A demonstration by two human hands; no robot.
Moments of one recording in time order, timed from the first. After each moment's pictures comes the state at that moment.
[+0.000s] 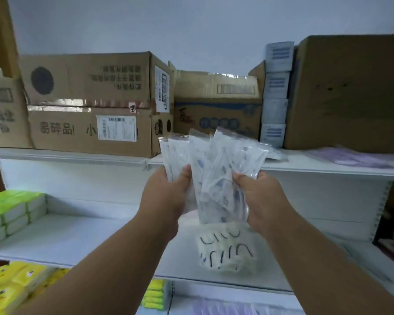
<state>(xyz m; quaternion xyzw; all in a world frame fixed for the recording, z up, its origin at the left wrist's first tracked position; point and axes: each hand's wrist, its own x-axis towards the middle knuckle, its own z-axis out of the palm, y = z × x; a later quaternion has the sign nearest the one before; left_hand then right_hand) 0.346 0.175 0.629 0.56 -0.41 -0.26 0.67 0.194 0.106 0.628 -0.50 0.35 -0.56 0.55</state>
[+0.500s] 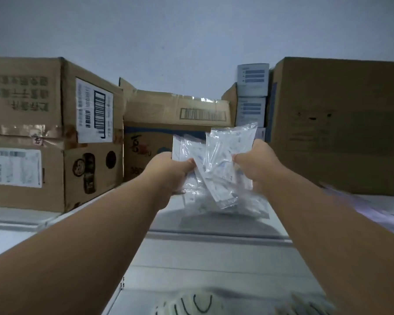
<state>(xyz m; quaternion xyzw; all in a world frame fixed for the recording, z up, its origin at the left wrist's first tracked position) 0.313 -0.065 0.720 0.62 -0.48 -0.25 0.57 0.136 -0.128 0.744 -0.65 0.49 -0.51 0.26</state>
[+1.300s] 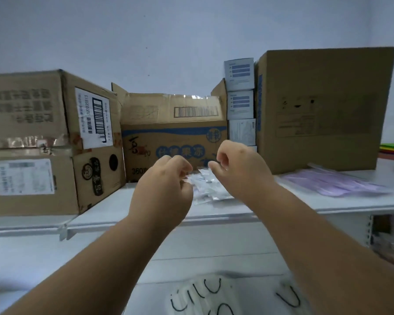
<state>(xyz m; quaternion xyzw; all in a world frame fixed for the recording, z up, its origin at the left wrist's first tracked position) 0.312 0.010 0.688 0.57 -0.67 0.18 0.44 0.151 -0.064 0.707 -0.78 0.42 -0.45 -0.10</state>
